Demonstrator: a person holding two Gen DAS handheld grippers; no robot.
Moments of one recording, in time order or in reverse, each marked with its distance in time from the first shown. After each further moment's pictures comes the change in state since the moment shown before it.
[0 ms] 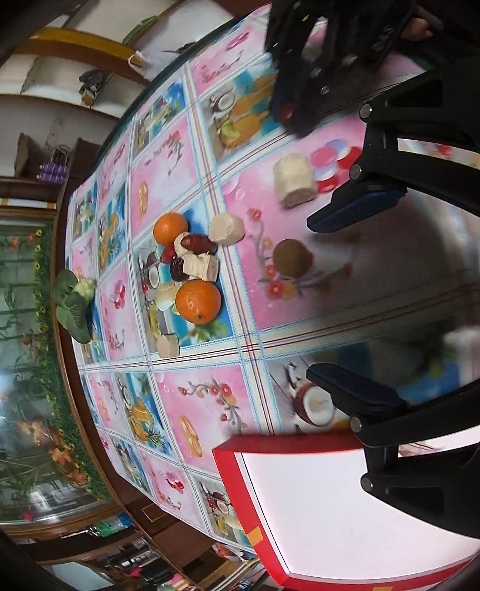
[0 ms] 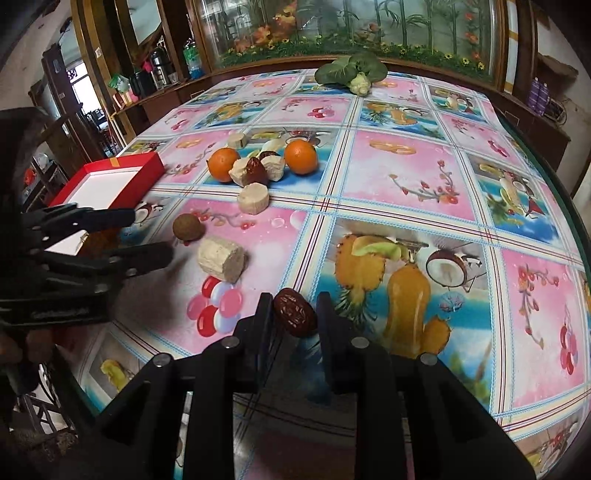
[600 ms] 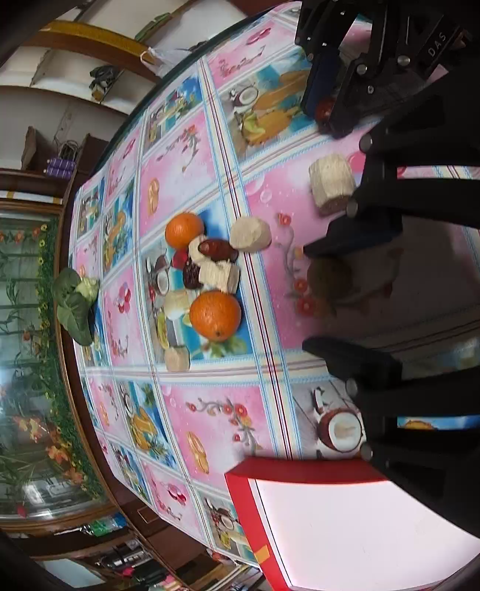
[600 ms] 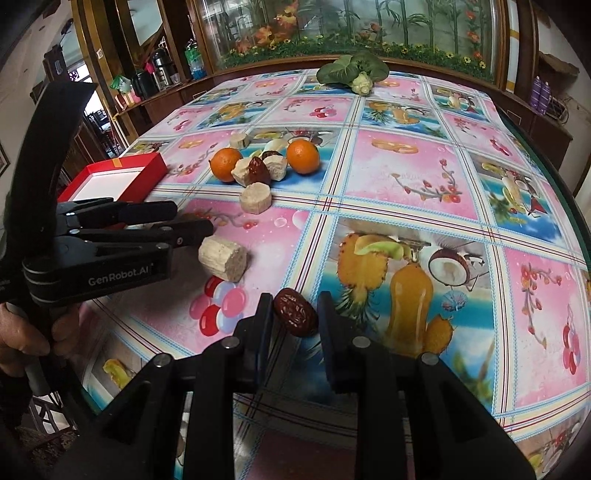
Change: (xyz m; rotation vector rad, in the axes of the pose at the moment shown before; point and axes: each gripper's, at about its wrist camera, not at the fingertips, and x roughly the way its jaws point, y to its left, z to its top) left arm 0.013 -0.009 0.011 -0.024 -0.018 -0.025; right arm -0.001 0.000 -0.001 -0.005 0.000 0.005
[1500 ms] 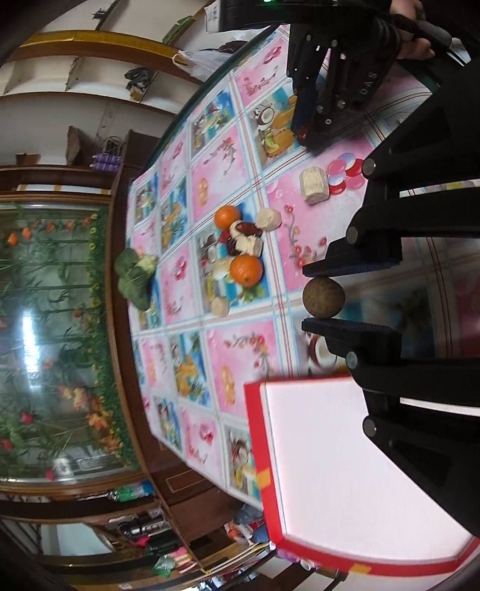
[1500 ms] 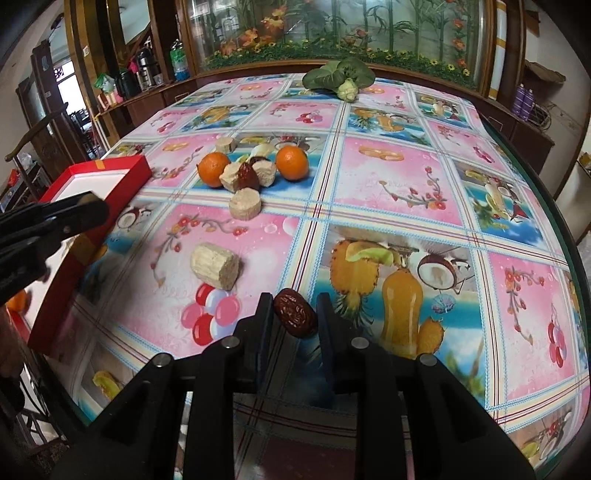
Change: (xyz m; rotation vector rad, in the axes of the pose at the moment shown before) left arm -0.079 0.029 -0.027 -0.031 -0.213 0.068; right arm -0.002 0.011 0.004 0.009 -0.023 -0.102
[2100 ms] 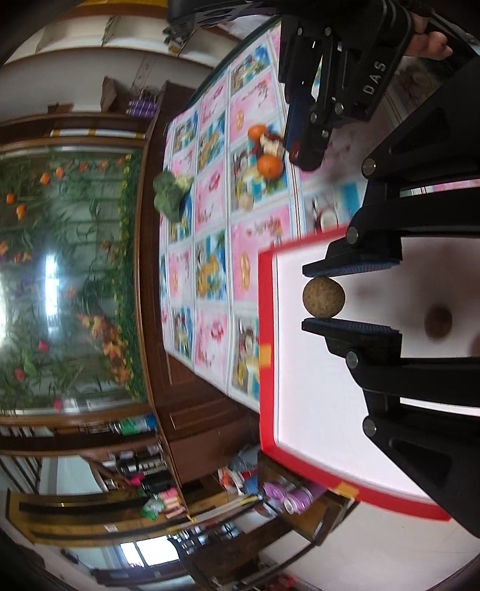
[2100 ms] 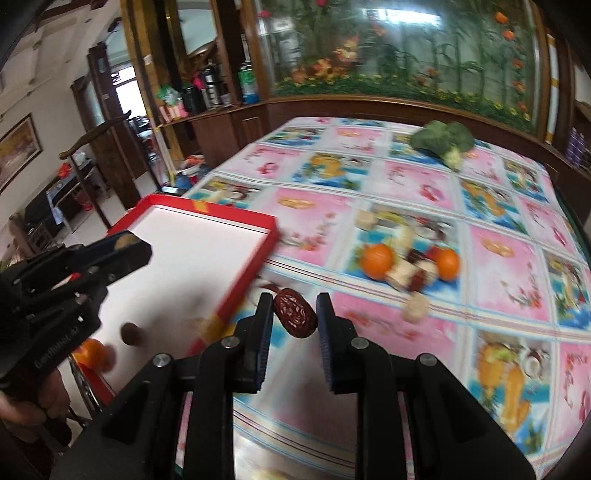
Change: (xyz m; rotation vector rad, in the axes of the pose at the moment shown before) left arm -0.040 0.090 -0.013 -0.119 -0.091 0.192; right arm -0.011 0.126 0.057 -0.128 -0.107 0.217
